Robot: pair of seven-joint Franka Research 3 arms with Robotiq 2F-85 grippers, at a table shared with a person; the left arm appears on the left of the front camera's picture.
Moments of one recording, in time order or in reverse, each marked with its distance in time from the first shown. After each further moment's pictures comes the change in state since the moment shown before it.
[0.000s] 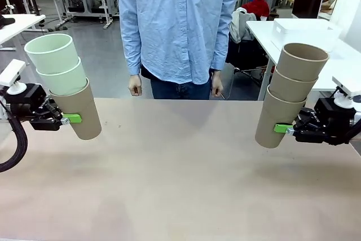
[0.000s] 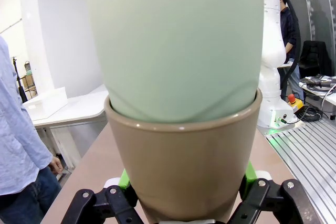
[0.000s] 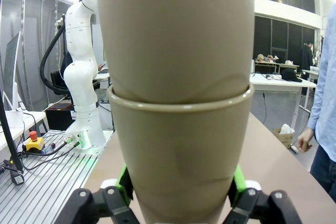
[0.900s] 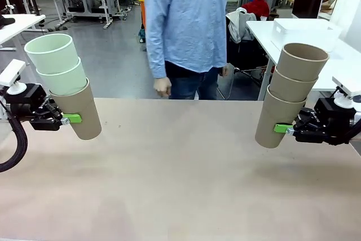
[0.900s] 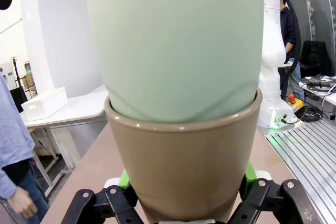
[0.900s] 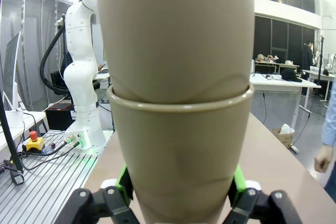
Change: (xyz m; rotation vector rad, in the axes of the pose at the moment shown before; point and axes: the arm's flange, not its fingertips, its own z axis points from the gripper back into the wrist) left arm 0.000 0.000 0.000 0.000 0.000 0.000; right arm 0.000 0.000 0.000 0.000 0.000 0.000
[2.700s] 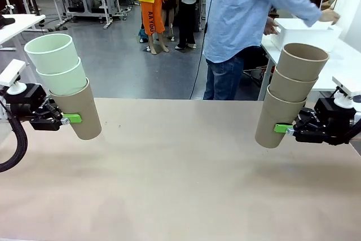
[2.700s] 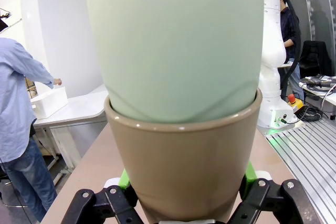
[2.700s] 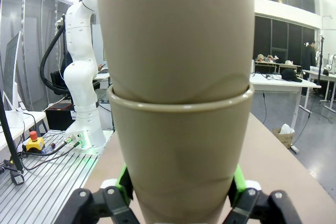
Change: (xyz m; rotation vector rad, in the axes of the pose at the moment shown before) left arm 0.000 0.000 0.000 0.000 0.000 0.000; right arm 0.000 0.000 0.000 0.000 0.000 0.000
